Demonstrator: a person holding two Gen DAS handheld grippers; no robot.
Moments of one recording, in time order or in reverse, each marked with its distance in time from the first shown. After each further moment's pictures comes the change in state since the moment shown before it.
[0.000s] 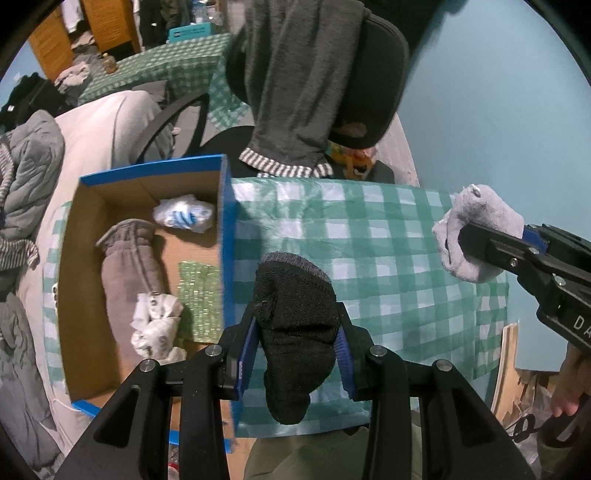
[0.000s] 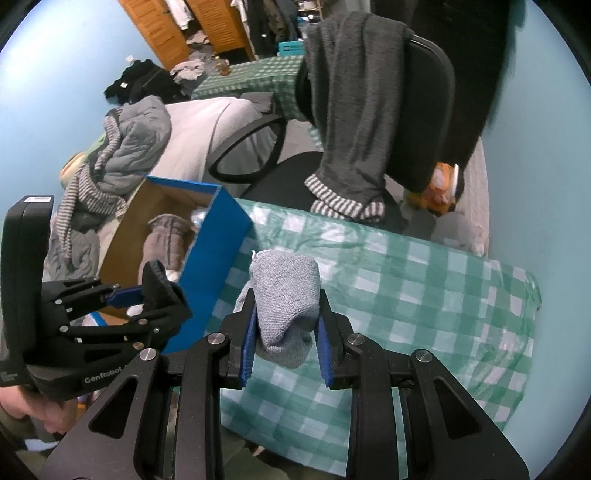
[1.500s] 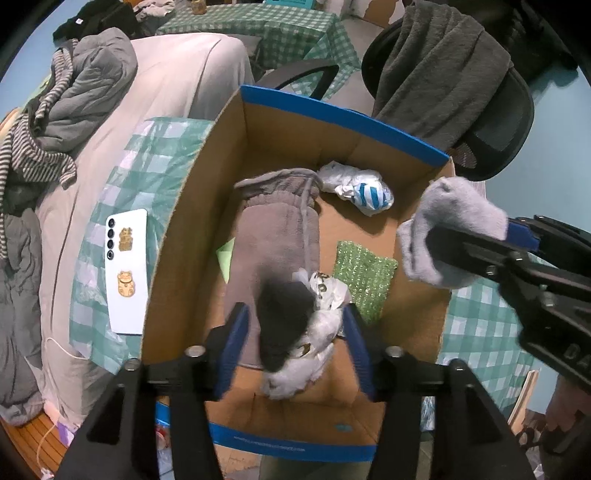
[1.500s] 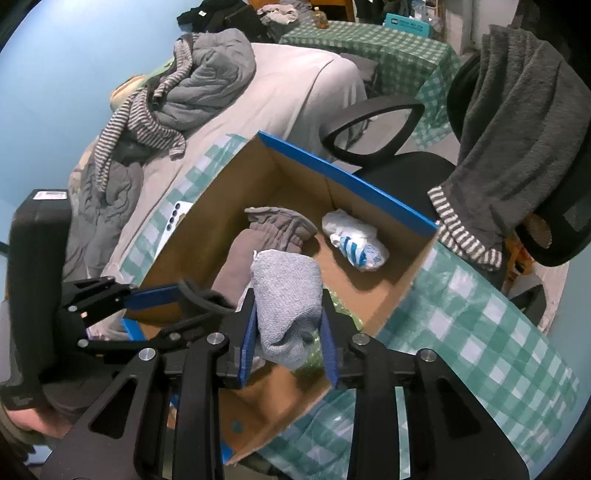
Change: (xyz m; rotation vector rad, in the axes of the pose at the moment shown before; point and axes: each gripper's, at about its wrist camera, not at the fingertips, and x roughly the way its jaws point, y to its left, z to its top) left arm 0.019 0.182 -0.023 -0.278 0.057 0.072; right arm 0.136 0.172 0.064 -0.268 0.184 0.146
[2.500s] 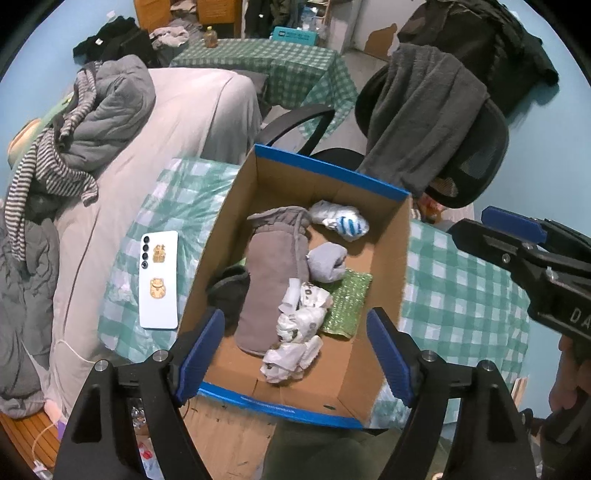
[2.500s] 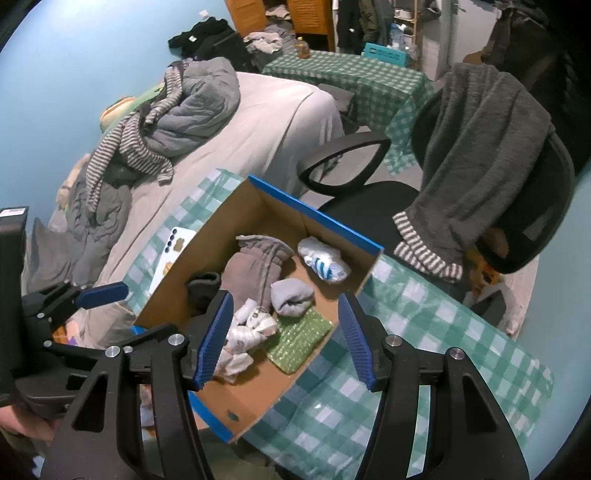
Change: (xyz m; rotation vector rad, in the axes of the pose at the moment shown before) left arm -0.085 -0.011 -0.020 -0.009 -0.134 0.012; right arm -0.086 0.008 -0.010 0.028 -0.125 -0.102
